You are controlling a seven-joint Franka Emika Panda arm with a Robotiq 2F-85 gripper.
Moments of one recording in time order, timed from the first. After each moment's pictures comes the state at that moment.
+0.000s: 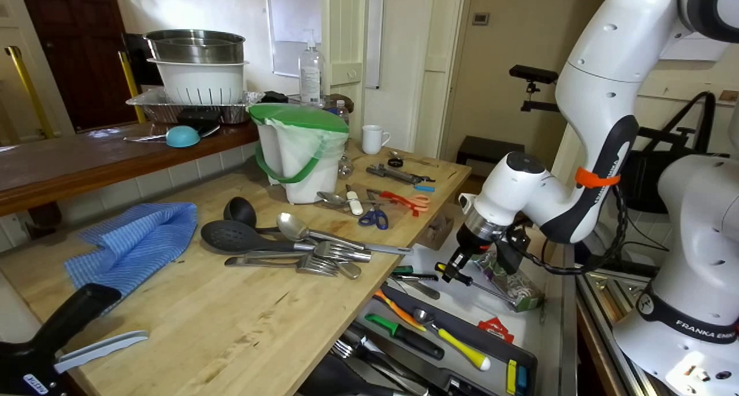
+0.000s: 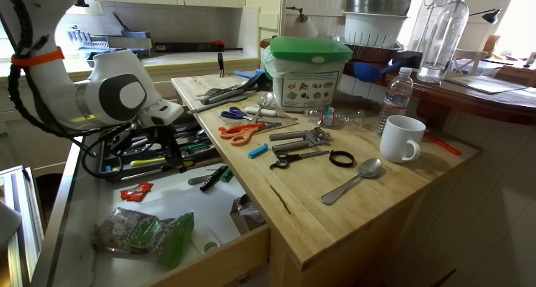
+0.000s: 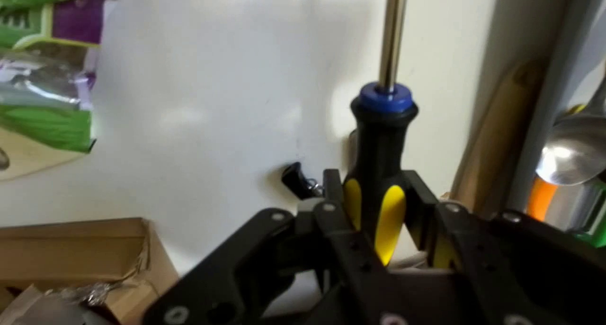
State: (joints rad) arm 0.44 0.29 -0.78 -2.75 -0.99 3.35 1.07
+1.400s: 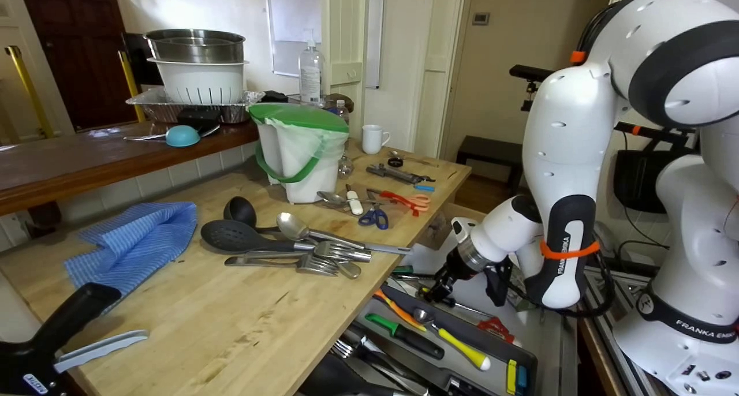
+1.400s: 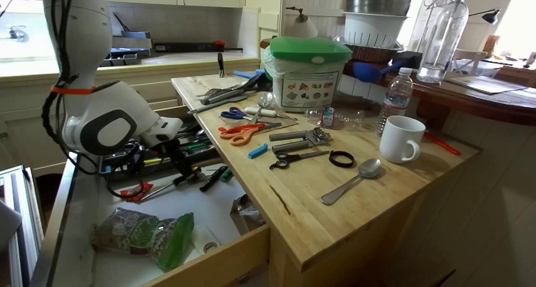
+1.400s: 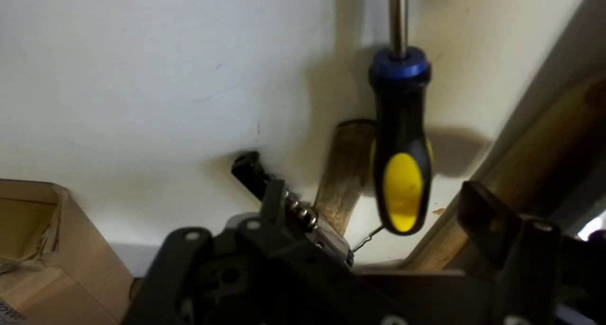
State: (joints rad) arm 0.49 0.65 -0.55 -2.75 -0.17 3.78 0.48
